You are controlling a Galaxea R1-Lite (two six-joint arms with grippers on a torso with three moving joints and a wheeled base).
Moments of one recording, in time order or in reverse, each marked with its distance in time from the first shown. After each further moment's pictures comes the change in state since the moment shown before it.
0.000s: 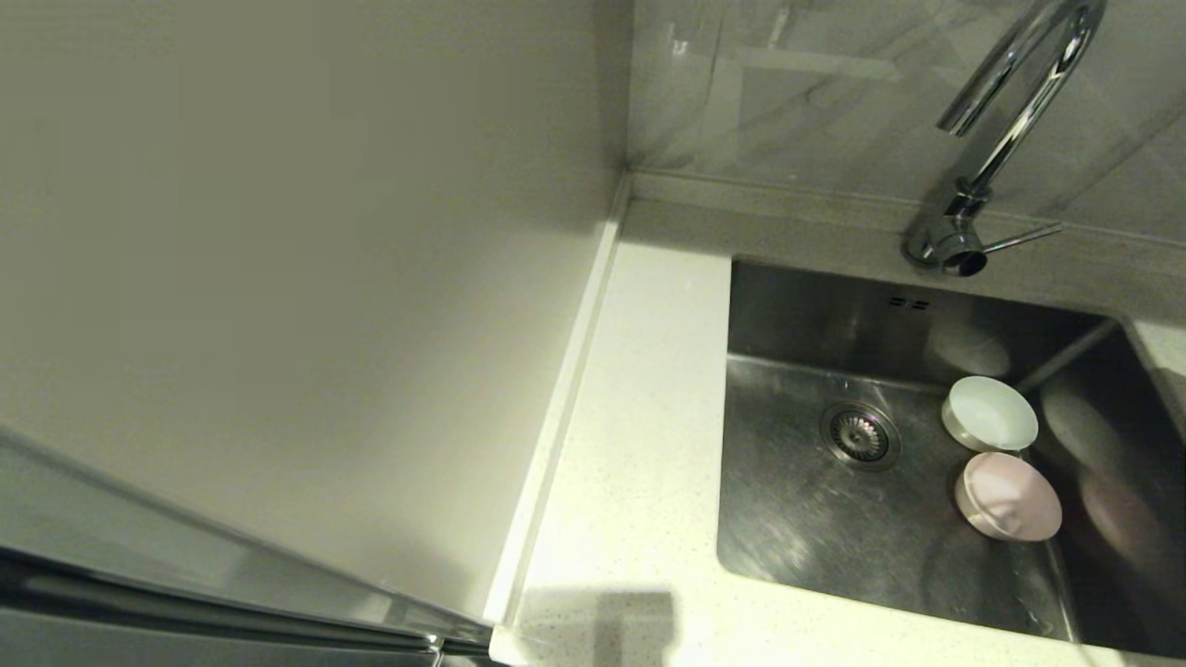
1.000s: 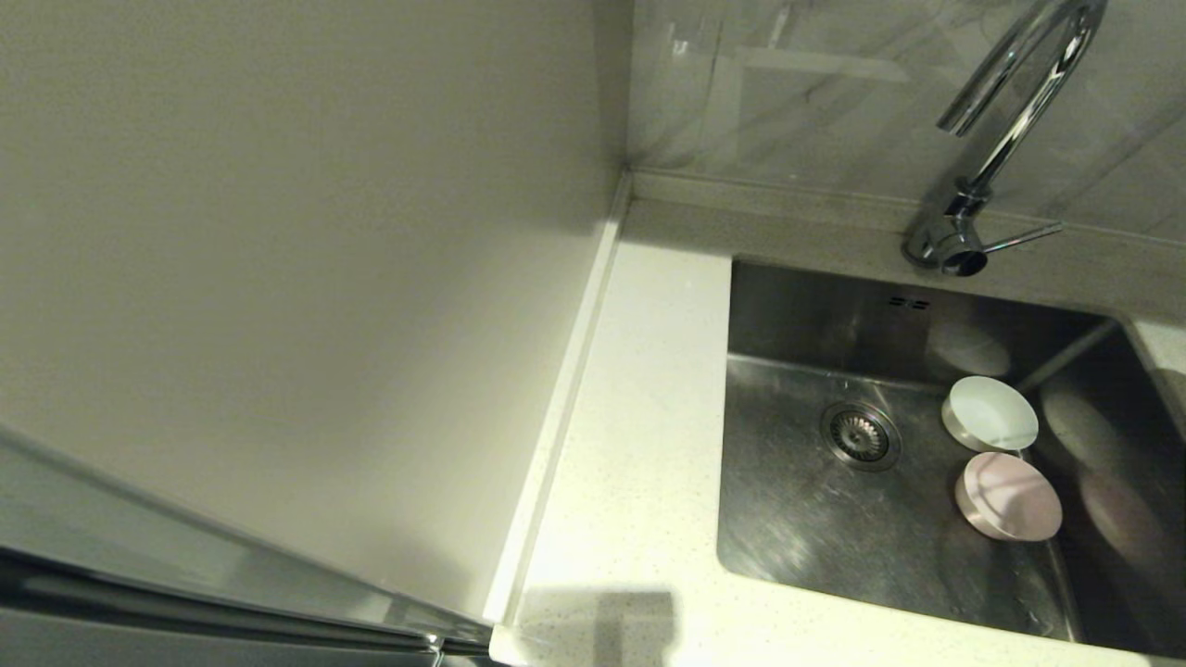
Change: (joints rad) left arm 0.000 0.000 0.000 0.000 0.000 0.000; right arm -0.001 0.122 -0.013 -0.005 0.031 0.000
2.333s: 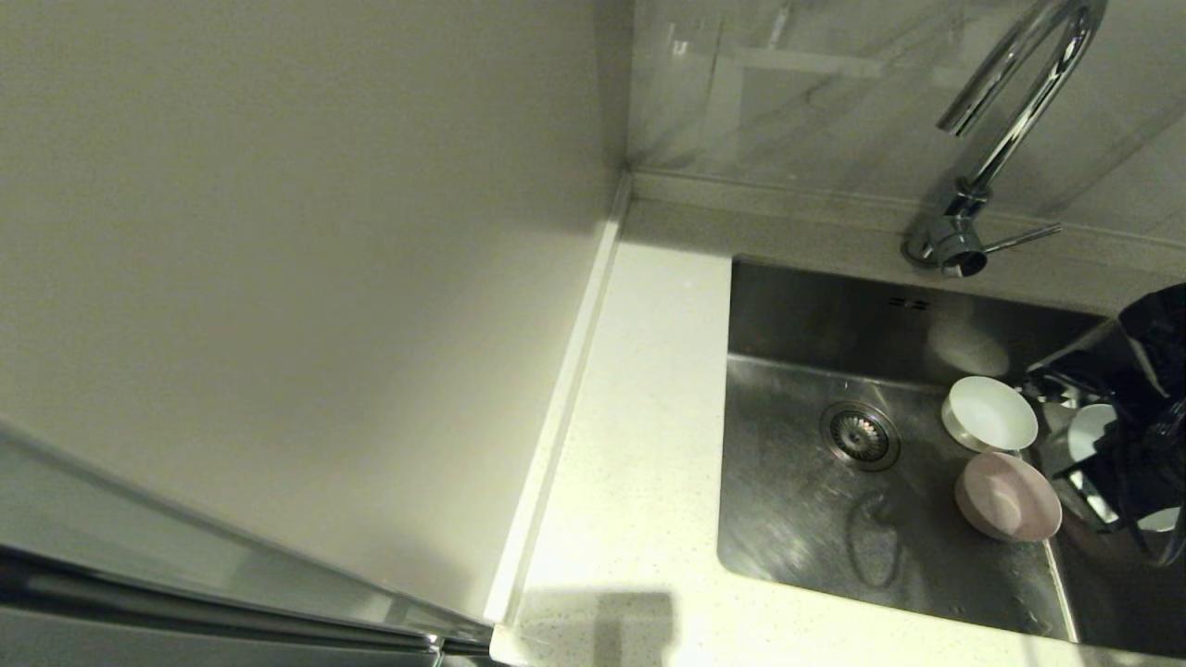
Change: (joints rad) left arm 0.000 0.000 0.000 0.000 0.000 0.000; right arm 0.586 -0.329 0.506 -0.254 0.039 0.041
